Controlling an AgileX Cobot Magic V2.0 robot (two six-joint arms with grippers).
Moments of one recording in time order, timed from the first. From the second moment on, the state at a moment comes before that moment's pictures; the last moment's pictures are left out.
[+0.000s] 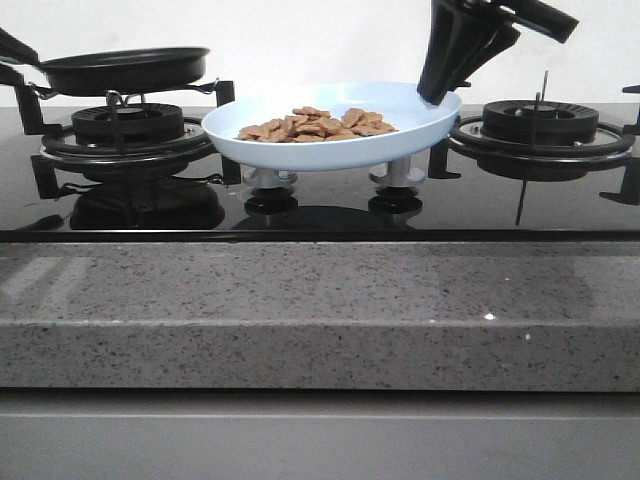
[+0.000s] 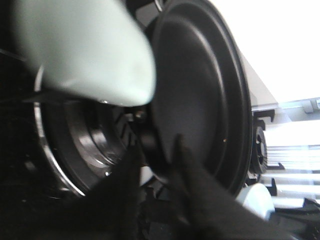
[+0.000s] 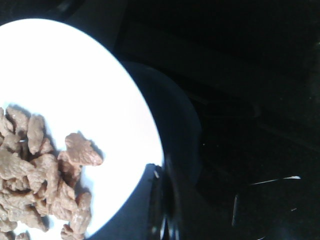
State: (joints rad) left arm 0.33 1.91 -1.47 -1.26 1.14 0.59; right arm 0.25 1.85 -1.74 0.37 1.14 -0.11
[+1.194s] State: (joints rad) left arm 0.33 1.82 -1.57 -1.17 1.18 0.57; right arm 0.25 1.85 -1.74 0.37 1.14 -0.11
